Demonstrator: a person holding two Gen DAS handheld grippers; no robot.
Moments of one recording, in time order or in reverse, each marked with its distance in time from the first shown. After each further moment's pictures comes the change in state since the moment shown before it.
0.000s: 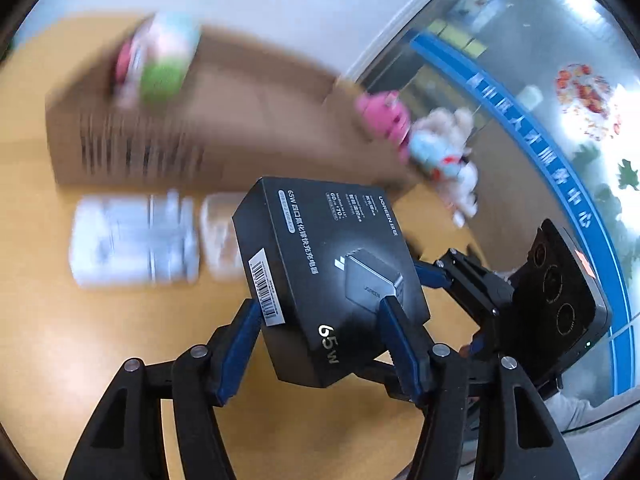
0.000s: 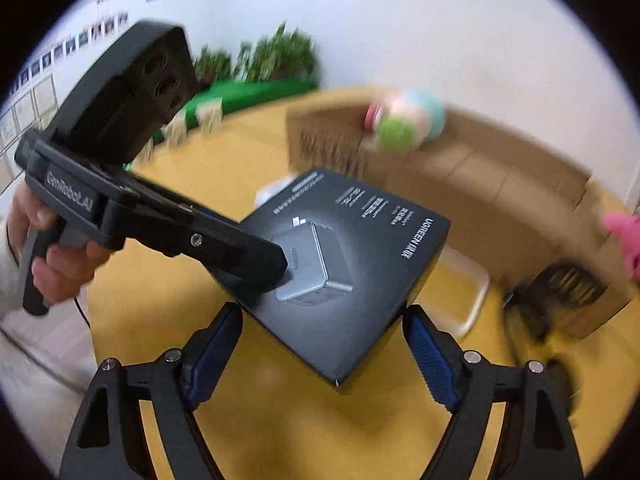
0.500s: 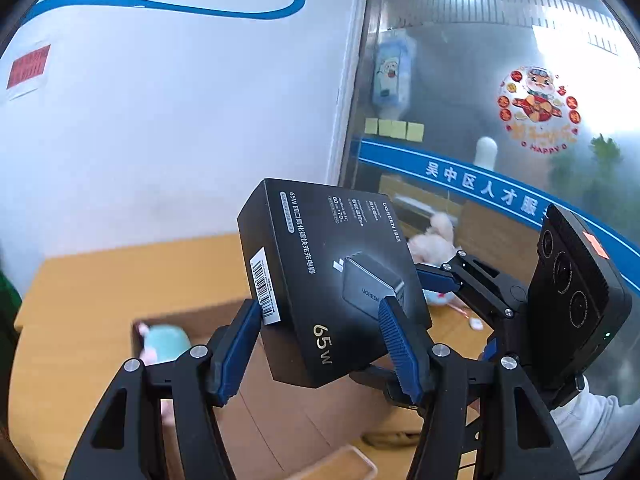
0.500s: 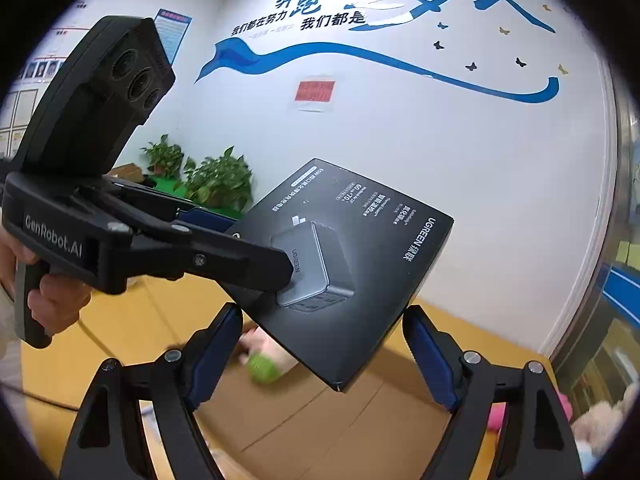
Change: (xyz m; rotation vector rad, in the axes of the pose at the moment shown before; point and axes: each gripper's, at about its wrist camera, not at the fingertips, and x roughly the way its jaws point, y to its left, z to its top) left arm -0.080 -0.089 0.218 0.410 -0.371 0.111; right arm -0.079 -0.066 0.206 -0.144 -0.396 -0.263
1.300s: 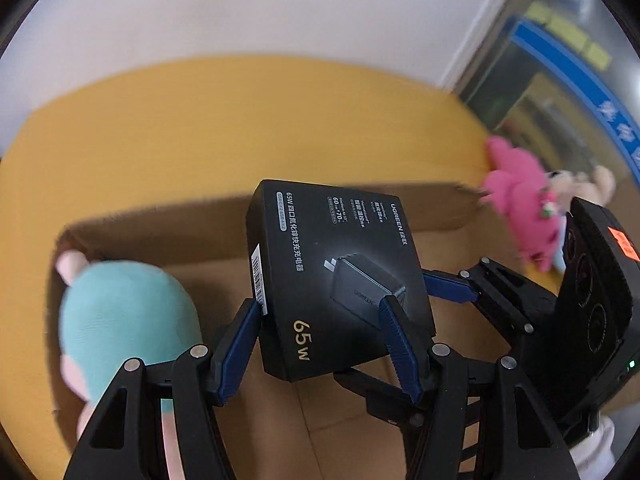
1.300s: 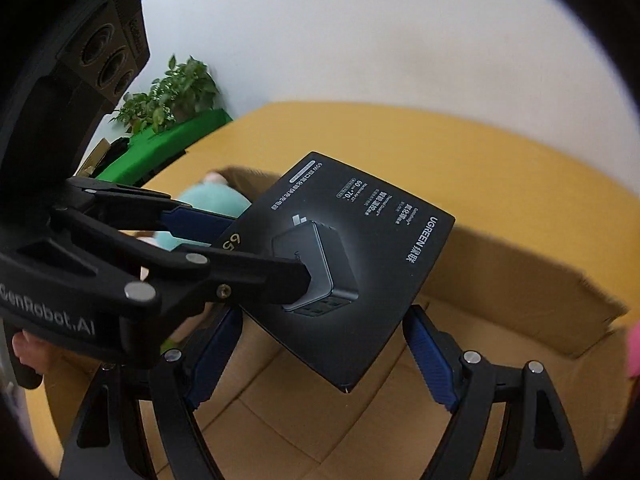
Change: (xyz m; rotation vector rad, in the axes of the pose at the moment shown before) left arm 0.323 0.179 -0.080 -0.305 0.611 0.183; right arm 0.291 -0.087 -0.162 0.386 0.526 0.236
